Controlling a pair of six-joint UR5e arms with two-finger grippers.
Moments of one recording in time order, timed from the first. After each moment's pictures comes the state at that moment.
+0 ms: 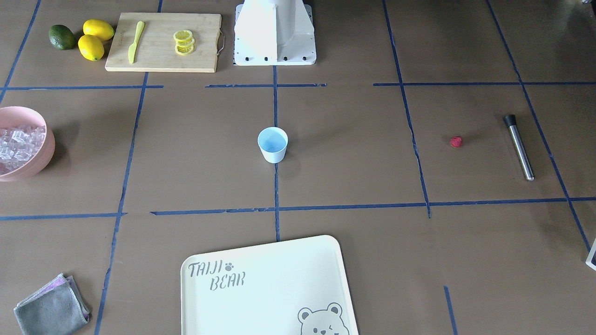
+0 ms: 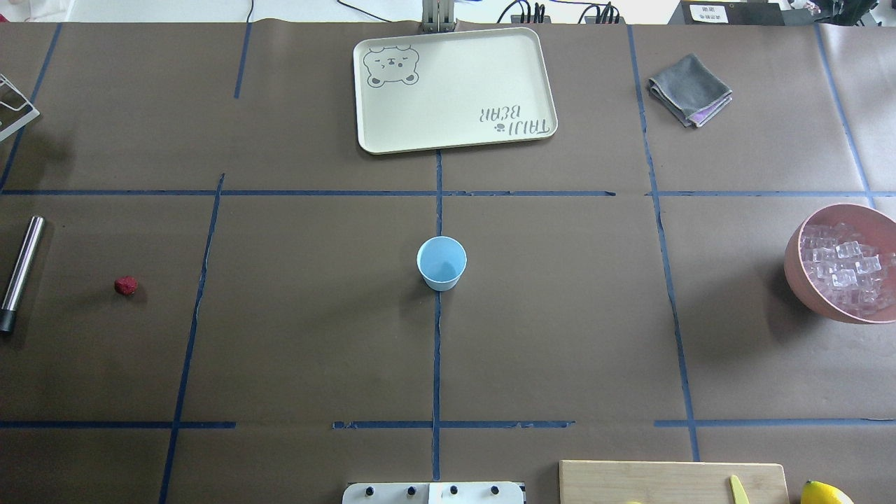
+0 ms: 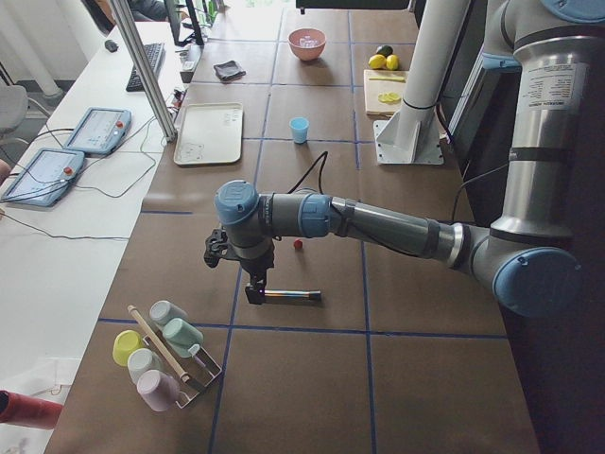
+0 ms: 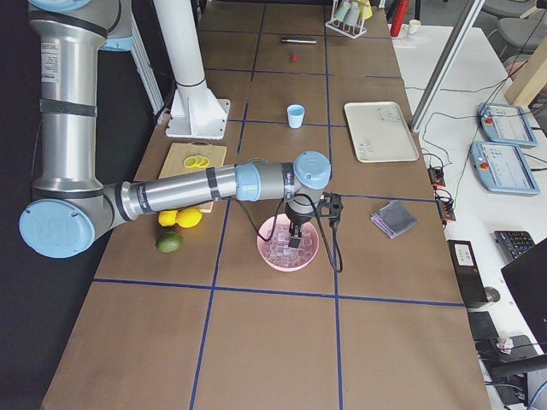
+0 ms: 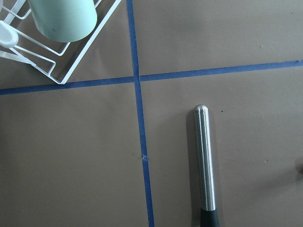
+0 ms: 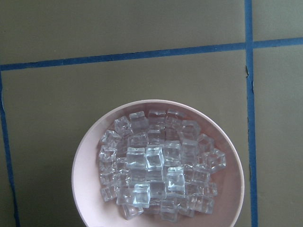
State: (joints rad) left arm -1.51 -1.59 -1.78 -1.33 -2.35 0.07; right arm 1.38 -1.68 1.89 -1.64 2.44 0.34
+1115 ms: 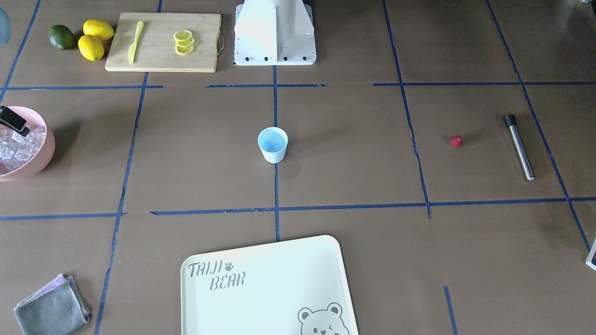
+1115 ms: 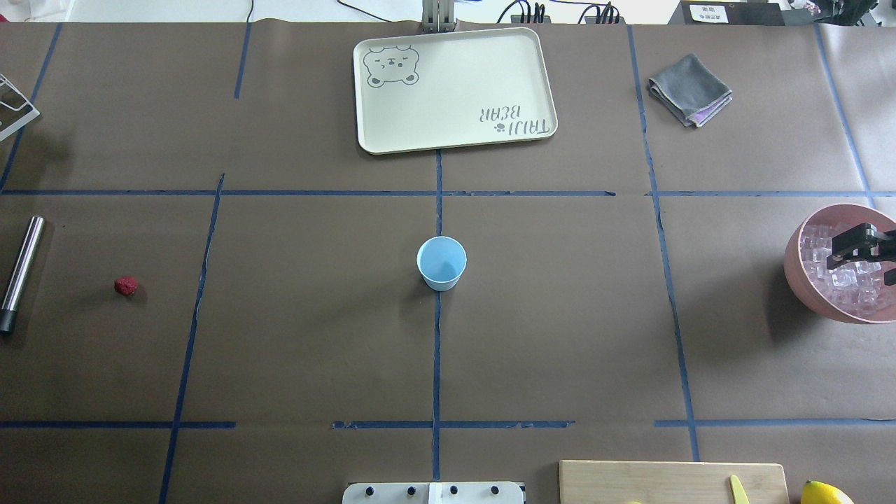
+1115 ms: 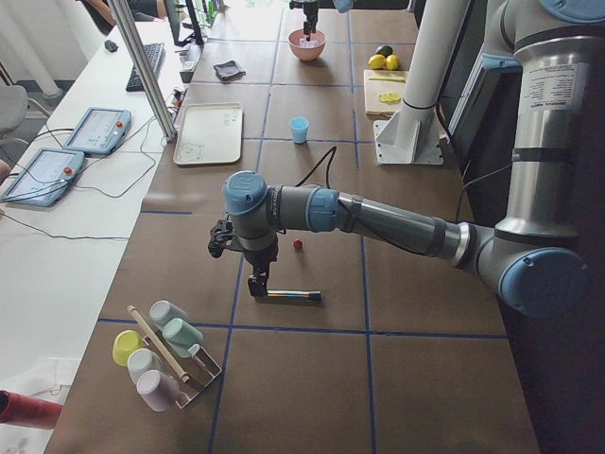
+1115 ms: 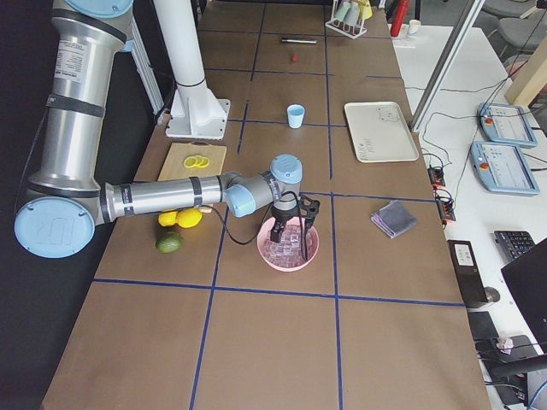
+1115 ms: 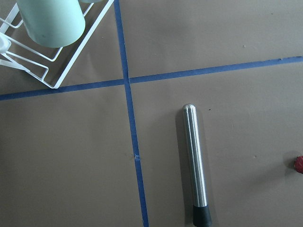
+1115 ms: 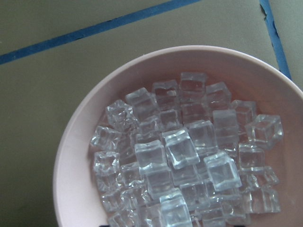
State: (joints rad) left arm -1.50 -1.57 -1.81 -1.36 -2.35 0.07; right arm 1.09 -1.77 1.85 -1.26 2.25 0.92
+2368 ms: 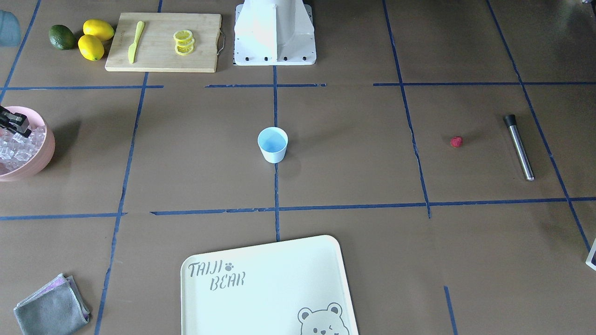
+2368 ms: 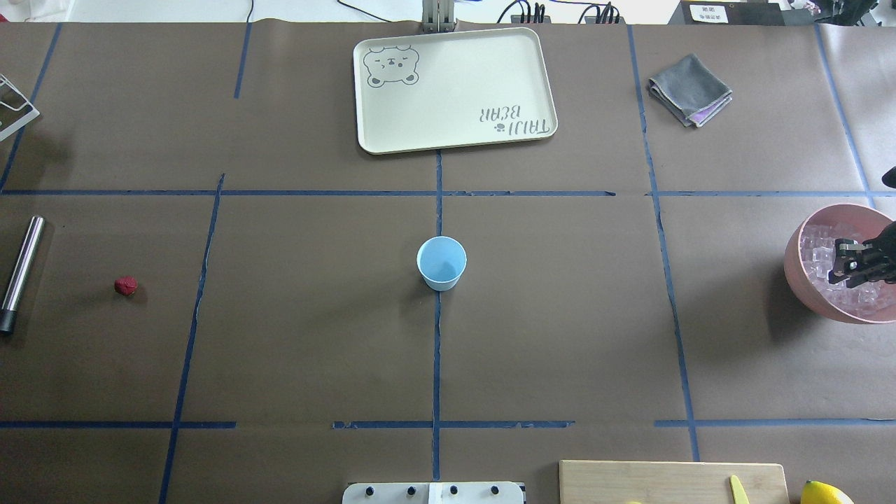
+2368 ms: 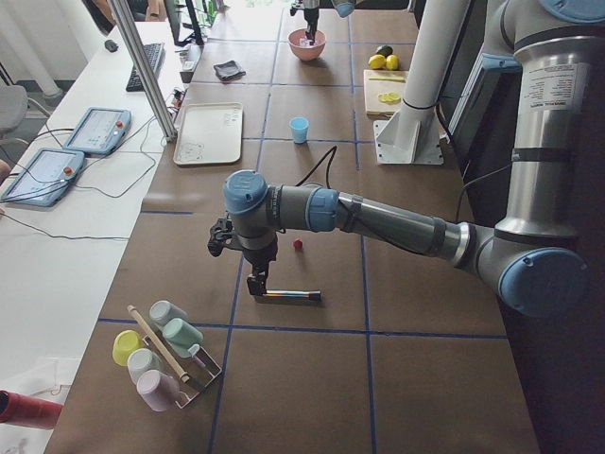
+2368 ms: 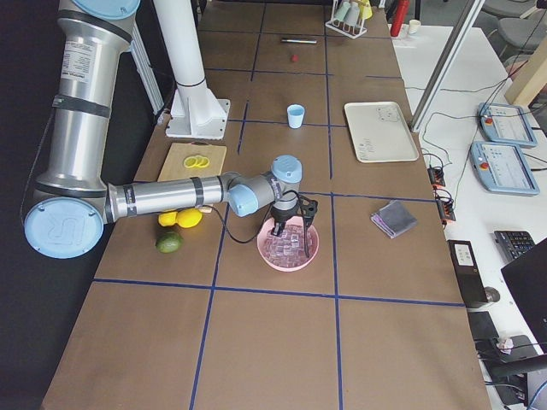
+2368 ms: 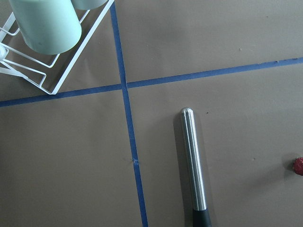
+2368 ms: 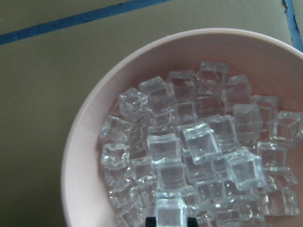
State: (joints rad) left arm -1.50 -1.57 -1.81 -1.36 -2.35 0.07; right arm 1.05 -1.76 1.87 -1.26 2.22 0.91
